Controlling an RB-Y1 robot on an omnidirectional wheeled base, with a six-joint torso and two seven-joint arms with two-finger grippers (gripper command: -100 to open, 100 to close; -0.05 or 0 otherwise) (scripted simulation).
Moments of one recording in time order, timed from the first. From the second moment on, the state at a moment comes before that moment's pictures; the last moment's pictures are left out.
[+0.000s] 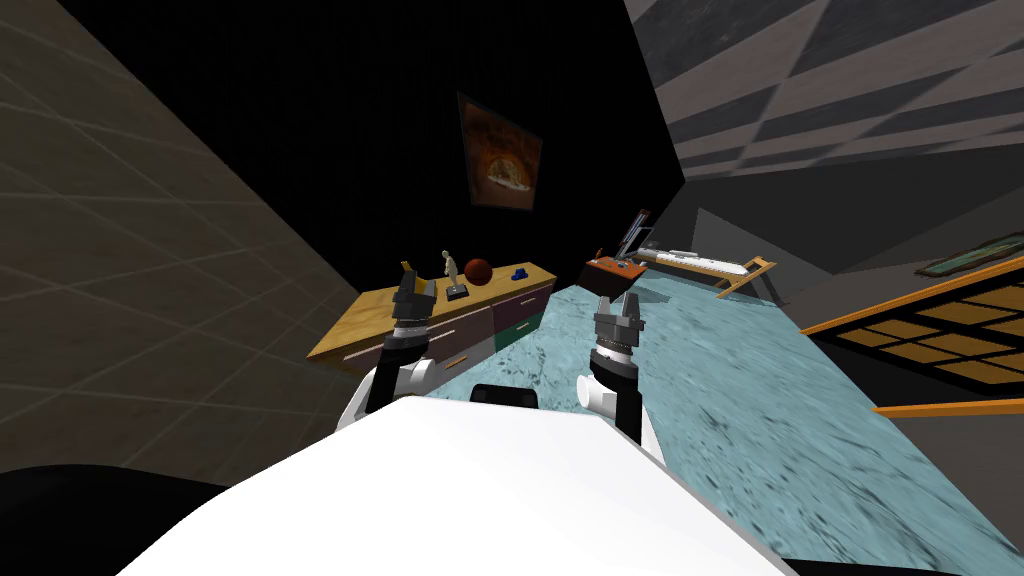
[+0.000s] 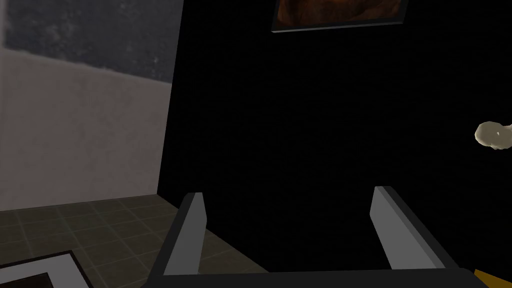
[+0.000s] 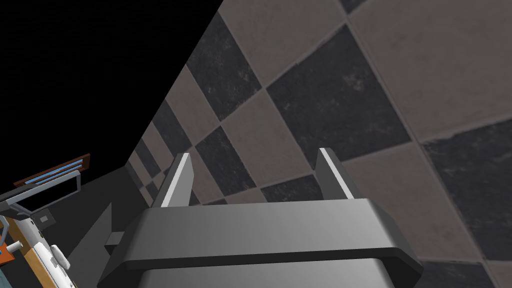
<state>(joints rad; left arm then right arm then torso) 0.47 0.00 0.06 -2.29 -0.12 -0.47 0.09 0.48 0.03 -0.06 -2.25 0.02 -0.57 -0.03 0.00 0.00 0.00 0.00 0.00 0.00</state>
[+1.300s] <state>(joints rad) 0.47 0.06 0.06 -2.26 -0.12 -0.48 0.09 0.48 0.03 -0.06 -2.25 0.02 -0.57 -0.03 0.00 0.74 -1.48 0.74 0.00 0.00</state>
